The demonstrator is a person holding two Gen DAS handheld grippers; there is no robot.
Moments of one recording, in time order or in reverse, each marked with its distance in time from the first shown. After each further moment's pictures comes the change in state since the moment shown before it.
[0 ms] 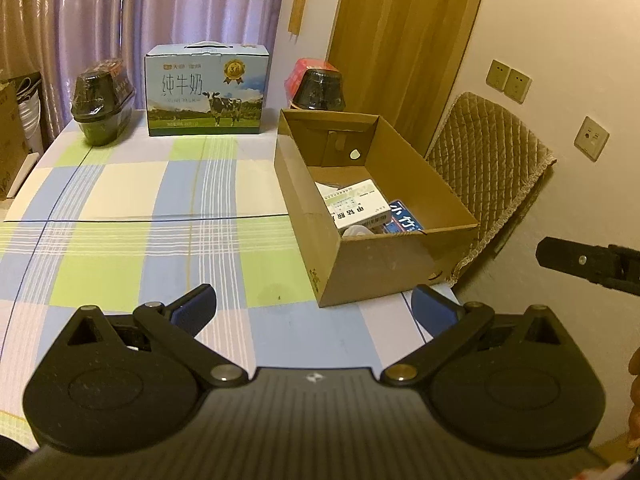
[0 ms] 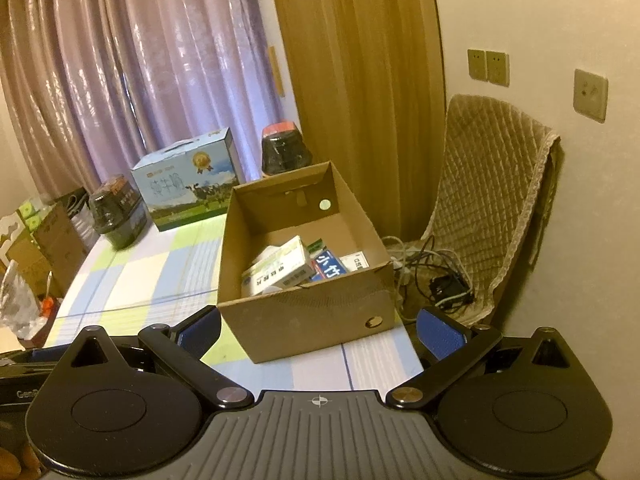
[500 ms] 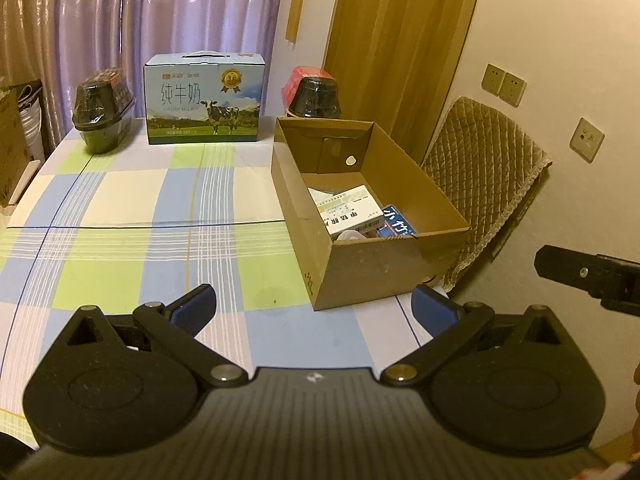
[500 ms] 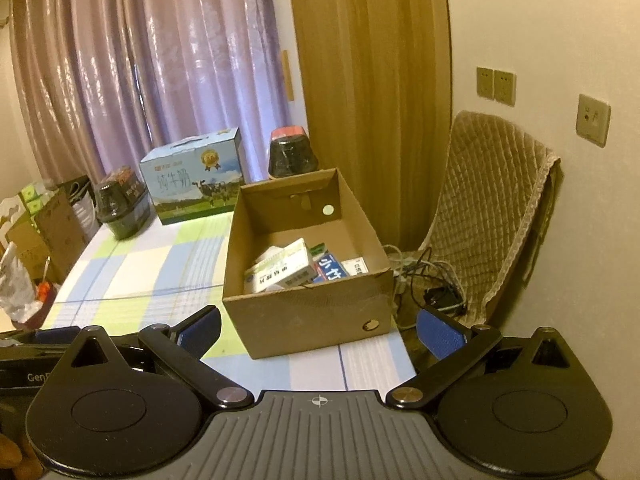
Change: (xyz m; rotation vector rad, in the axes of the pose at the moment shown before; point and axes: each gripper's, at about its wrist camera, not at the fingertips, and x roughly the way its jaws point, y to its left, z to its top) left arm -0.007 -0.009 0.001 0.008 -0.019 0.003; right arm -0.012 0.013 -0.003 -0.065 -0.008 -0.013
